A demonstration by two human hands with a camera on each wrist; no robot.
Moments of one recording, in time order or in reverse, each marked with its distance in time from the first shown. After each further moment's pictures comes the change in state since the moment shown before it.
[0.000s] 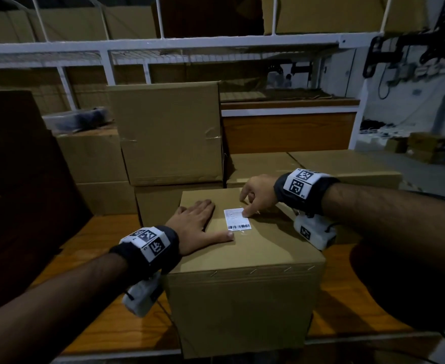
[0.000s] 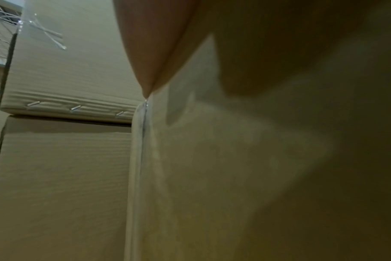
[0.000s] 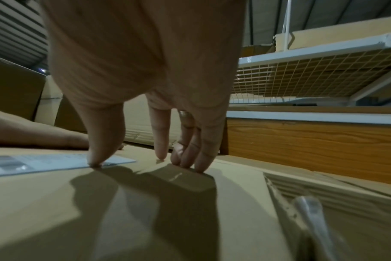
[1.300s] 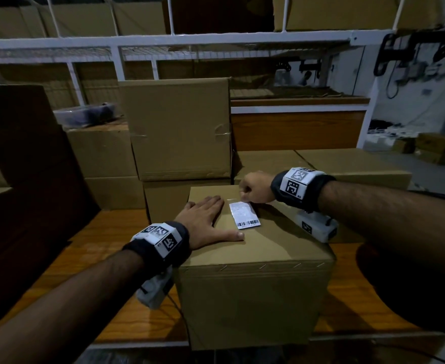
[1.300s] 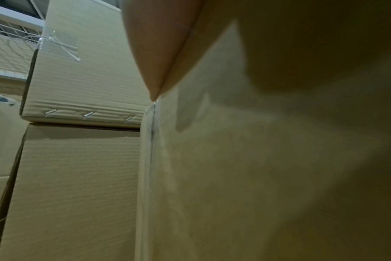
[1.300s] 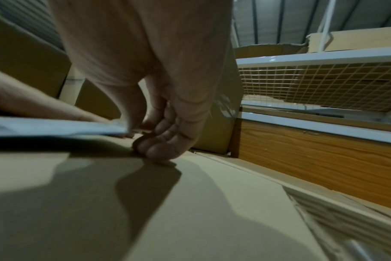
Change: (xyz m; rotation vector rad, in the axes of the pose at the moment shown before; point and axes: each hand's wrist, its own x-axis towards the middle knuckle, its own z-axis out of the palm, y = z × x) left_hand -0.003 0.001 0.000 -0.043 -0.007 0.006; right_hand 0.016 -0.019 0.008 0.035 0.090 -0.027
